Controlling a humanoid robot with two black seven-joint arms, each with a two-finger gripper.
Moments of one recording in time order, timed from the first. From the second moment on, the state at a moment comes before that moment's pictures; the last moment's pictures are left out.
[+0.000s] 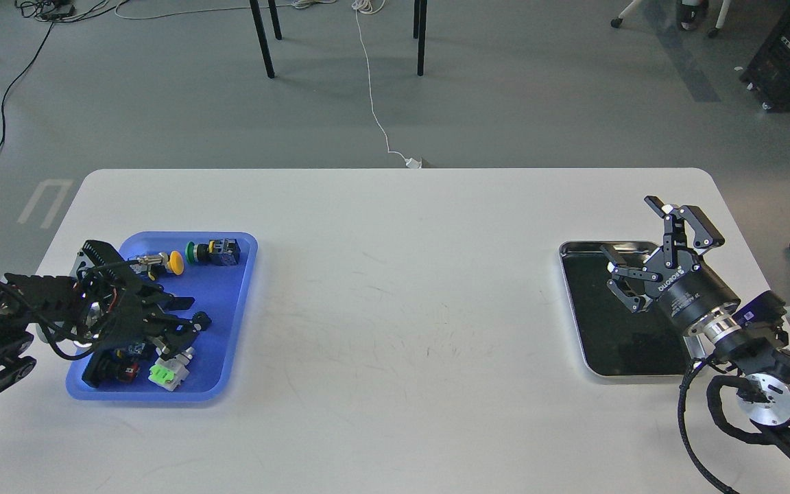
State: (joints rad) left arm -0.65 0.75 -0.33 -1.02 2.18 -0.14 -0.49; right arm 0.33 -0.57 0.70 1.02 -0.20 0.39 0.49
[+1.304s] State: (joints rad) left arm -0.65 0.73 -0.33 -0.98 2.18 -0.15 -0.49; right arm 0.33 -0.57 0.70 1.02 -0.20 0.39 0.49
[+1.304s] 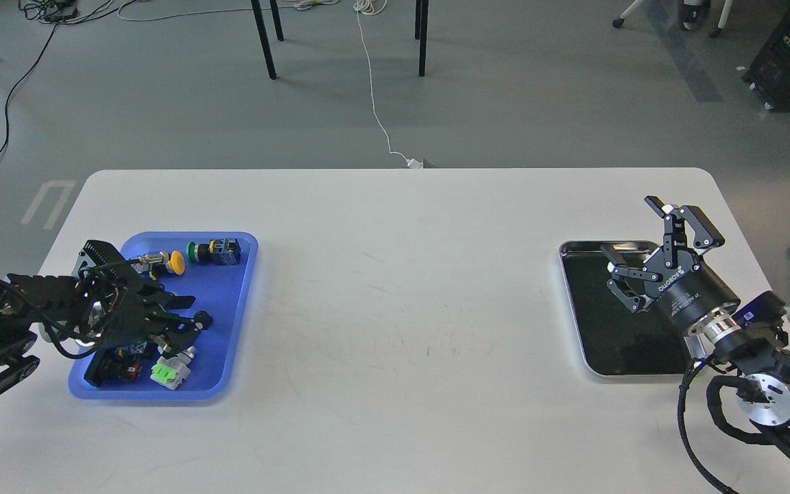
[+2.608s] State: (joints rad) left arm -0.69 0.74 -0.33 -0.98 2.18 -0.14 -0.49; right arm 0.33 -0.57 0.70 1.03 -0.20 0.39 0.49
